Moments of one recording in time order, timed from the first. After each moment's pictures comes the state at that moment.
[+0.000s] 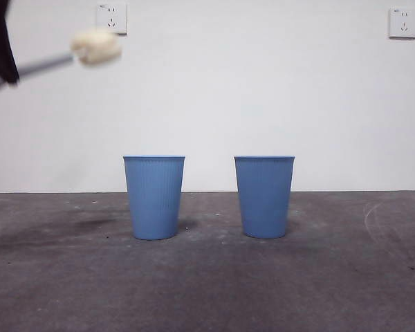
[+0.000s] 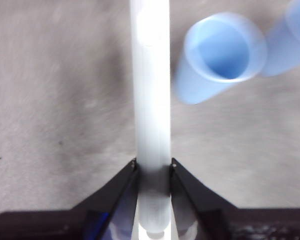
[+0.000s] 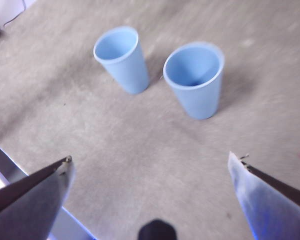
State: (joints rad) left arm -0.19 1.06 1.06 -0.85 0.20 -0.01; right arm 0.15 0.85 0.88 -0.74 -0.57 -0.15
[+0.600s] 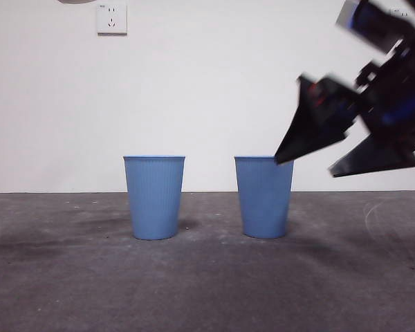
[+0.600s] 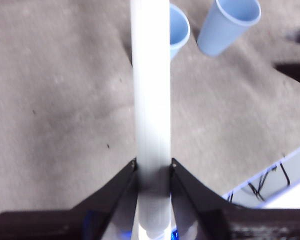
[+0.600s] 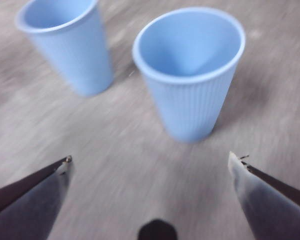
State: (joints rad) left arm -0.19 0.80 1.06 -1.10 0.29 0.02; right arm 0.44 1.24 0.50 0.21 -0.21 -0.01
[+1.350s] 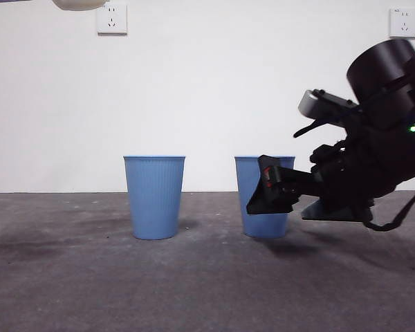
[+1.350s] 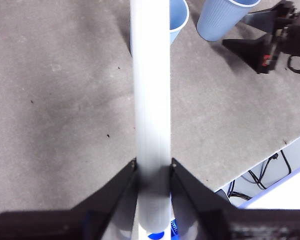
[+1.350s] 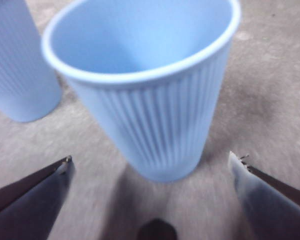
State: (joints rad) left arm -0.19 0.80 1.06 -1.13 0.29 0.04; right arm 0.44 1.73 0.53 0.76 -0.15 0.04
